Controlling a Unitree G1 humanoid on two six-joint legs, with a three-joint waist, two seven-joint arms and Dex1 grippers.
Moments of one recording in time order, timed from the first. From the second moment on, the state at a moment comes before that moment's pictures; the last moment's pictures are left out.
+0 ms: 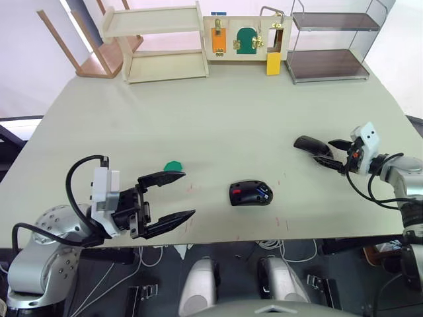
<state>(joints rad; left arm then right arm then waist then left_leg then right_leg) 0.16 0.72 0.36 -0.49 -0.78 0.34 -1.20 -0.57 -0.68 -0.08 0.64 0.23 0.18 1.06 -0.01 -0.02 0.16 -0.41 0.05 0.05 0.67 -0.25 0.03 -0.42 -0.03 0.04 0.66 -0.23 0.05</state>
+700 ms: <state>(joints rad) 0.16 0.73 0.35 -0.49 -0.77 0.32 -1.20 -0.59 -0.68 -0.09 0.74 0.21 0.11 1.08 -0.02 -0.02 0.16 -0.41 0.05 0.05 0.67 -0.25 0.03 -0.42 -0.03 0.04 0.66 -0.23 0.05</state>
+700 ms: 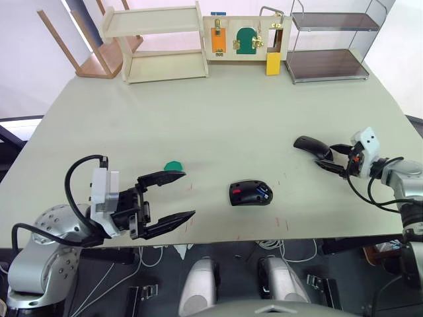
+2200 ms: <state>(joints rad) 0.16 0.77 0.35 -0.38 -0.75 0.27 -1.29 -0.42 -0.78 0.05 -0.08 0.38 0.50 1.29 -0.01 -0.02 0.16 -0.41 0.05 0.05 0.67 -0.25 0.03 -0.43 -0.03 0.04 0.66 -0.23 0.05</state>
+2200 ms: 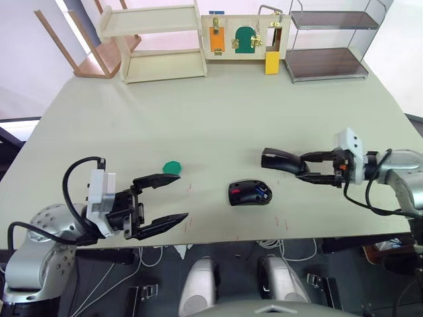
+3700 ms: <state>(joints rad) 0.12 0.82 0.35 -0.29 -0.71 0.25 -1.36 -0.73 -0.77 0.53 -0.29 0.20 0.84 1.17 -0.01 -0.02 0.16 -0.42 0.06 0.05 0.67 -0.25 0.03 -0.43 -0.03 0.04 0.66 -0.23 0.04</state>
